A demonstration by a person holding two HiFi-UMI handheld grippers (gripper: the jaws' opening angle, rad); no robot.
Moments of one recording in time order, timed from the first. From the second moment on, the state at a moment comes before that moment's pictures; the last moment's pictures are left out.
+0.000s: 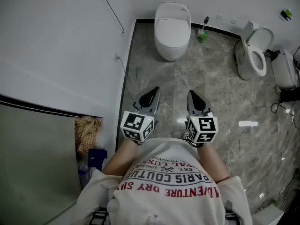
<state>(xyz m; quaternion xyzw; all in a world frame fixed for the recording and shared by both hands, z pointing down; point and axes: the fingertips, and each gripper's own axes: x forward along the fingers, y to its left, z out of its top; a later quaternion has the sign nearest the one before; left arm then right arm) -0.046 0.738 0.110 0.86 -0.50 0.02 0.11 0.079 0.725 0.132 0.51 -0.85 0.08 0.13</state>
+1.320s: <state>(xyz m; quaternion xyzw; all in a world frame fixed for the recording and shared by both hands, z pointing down) -0.076 0.634 0.152 0.83 -0.54 0.03 0.15 0.070 0.604 0.190 0.49 -0.85 0.14 0.14</state>
